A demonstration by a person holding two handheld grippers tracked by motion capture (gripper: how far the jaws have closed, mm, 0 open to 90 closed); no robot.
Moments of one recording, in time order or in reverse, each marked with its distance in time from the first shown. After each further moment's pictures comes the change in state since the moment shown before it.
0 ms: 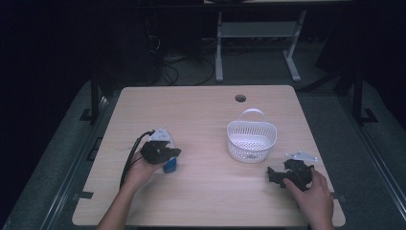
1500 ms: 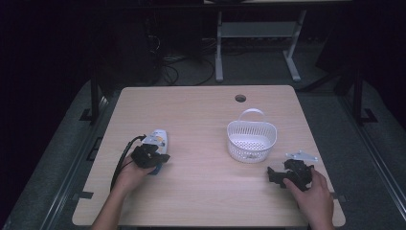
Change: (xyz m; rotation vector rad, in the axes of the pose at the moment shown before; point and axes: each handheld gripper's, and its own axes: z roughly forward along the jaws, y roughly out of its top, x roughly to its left) left arm 0.017 -0.029 -0.015 0.100 0.041 -0.048; right arm 0.000 0.000 0.000 0.000 0.000 0.000
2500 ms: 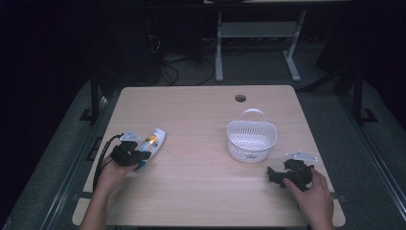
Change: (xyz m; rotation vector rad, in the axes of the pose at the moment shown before) left arm 0.031 -0.022 -0.035 -0.034 0.069 -0.105; right arm 0.000 0.000 0.000 0.000 0.000 0.000
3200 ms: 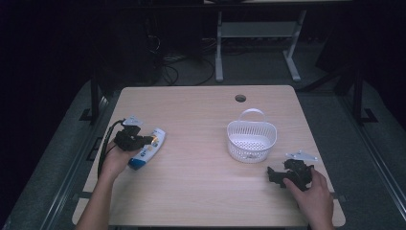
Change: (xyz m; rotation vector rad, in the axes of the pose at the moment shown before) left arm 0.019 0.044 0.002 -0.036 0.073 -0.017; right arm 0.000 0.000 0.000 0.000 0.002 0.001
